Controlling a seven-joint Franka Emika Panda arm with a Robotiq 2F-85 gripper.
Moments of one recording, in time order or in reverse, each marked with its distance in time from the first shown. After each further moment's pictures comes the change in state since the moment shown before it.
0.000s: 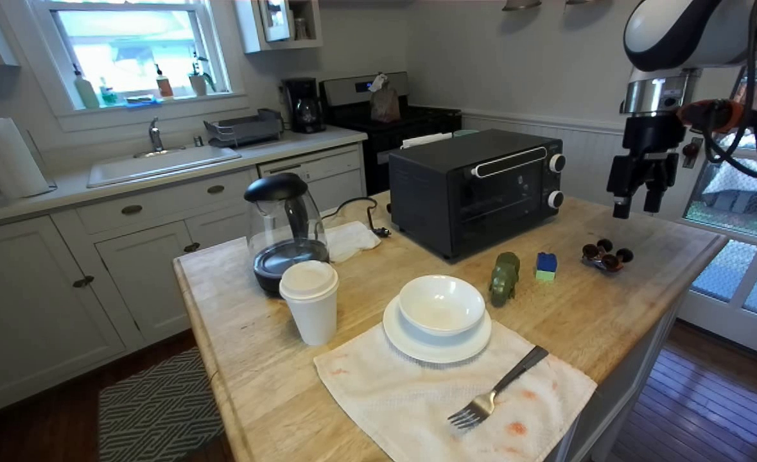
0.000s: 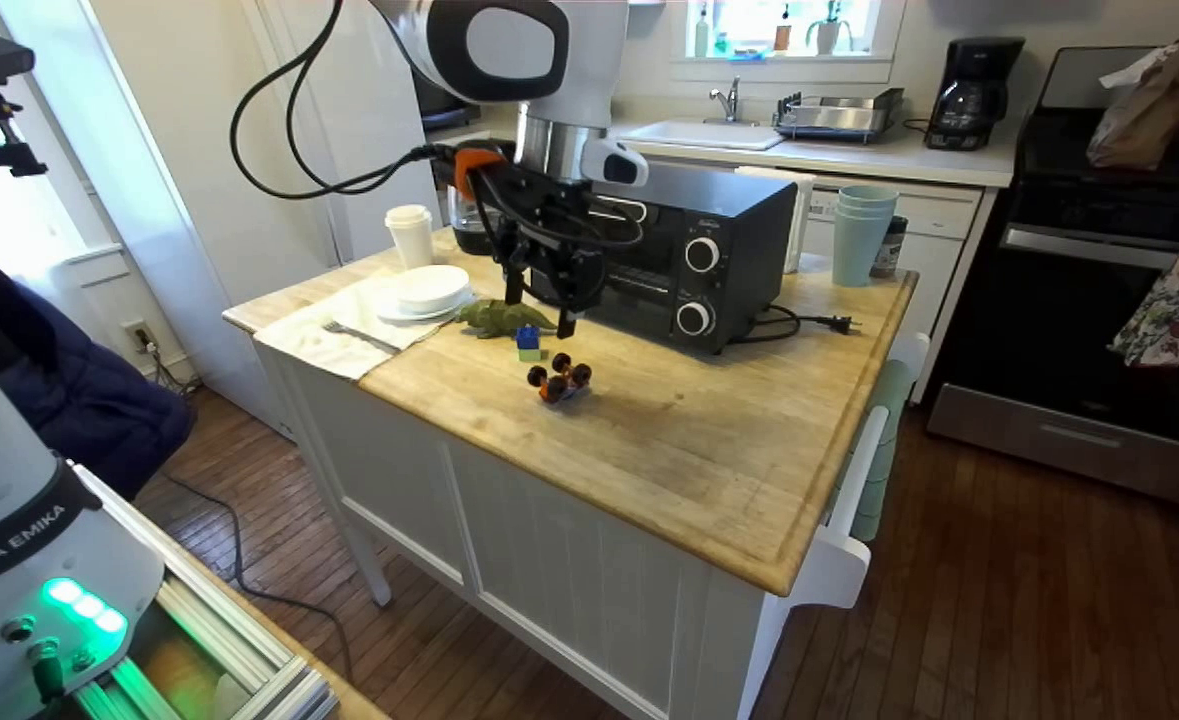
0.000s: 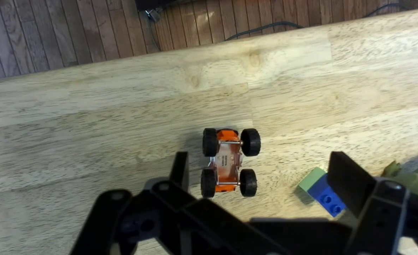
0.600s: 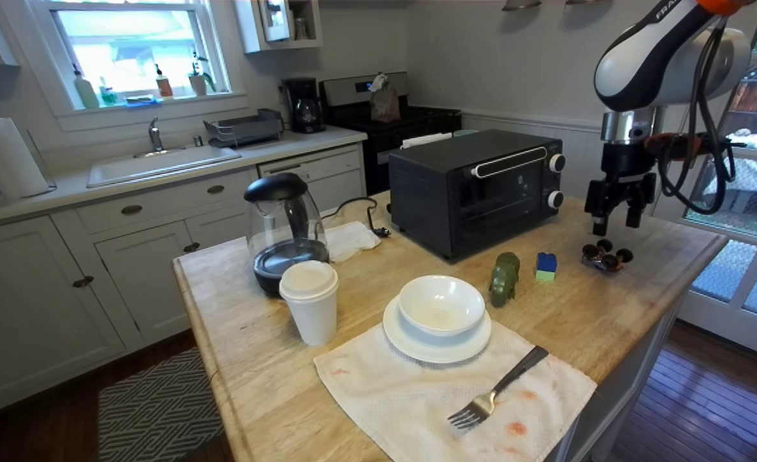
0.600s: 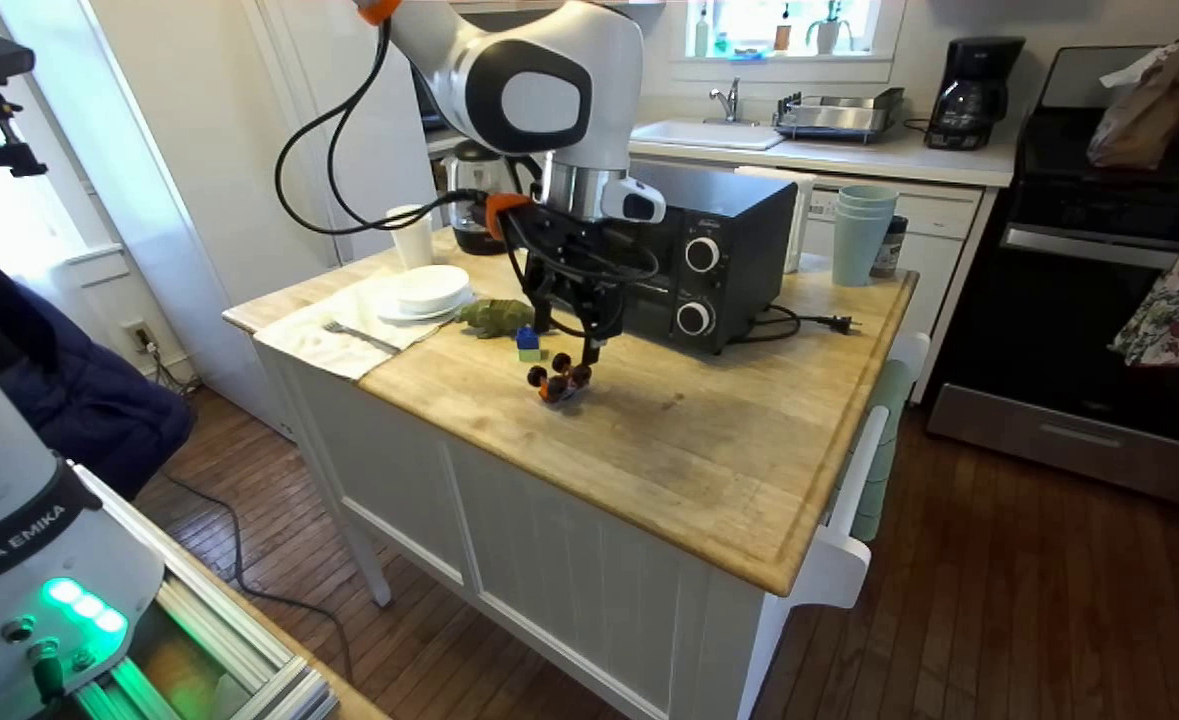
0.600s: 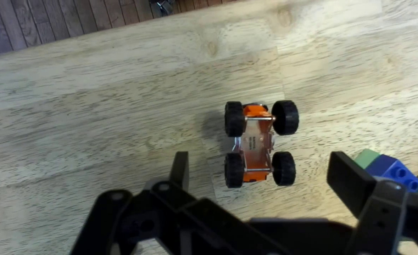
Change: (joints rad) arm -0.003 0.153 0.015 0.074 -0.007 0.093 0.075
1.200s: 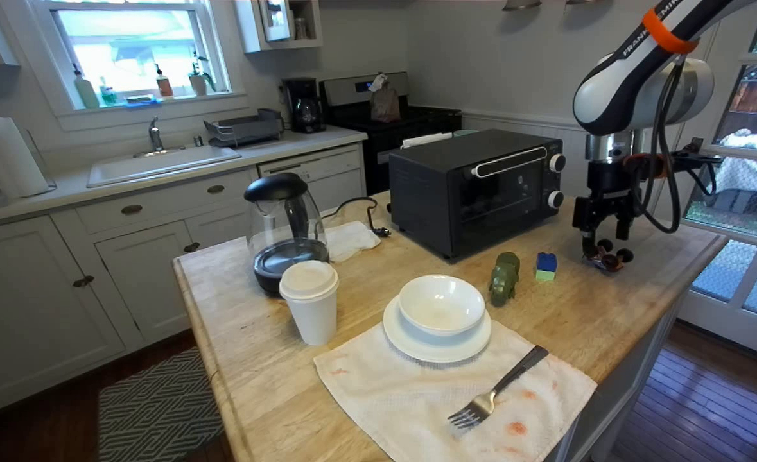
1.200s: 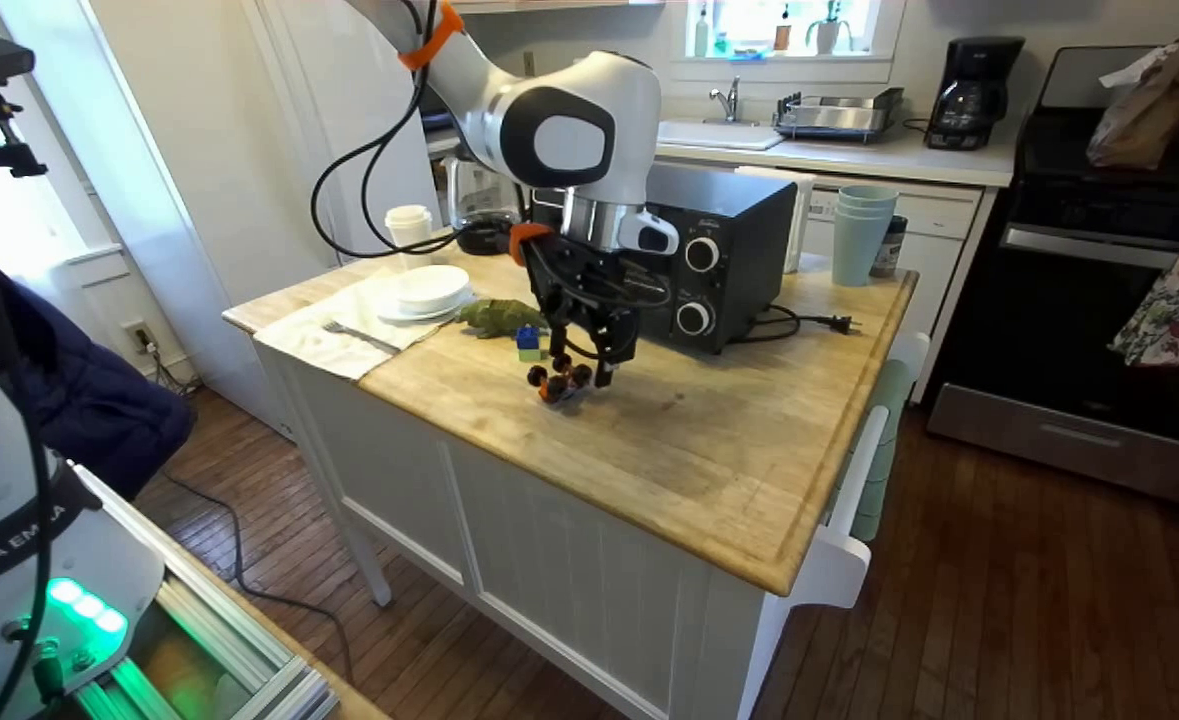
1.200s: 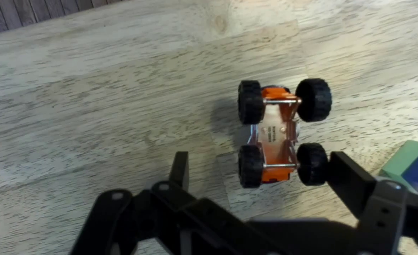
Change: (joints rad) arm -0.009 0.136 0.012 0.100 -0.002 -0.007 0.040
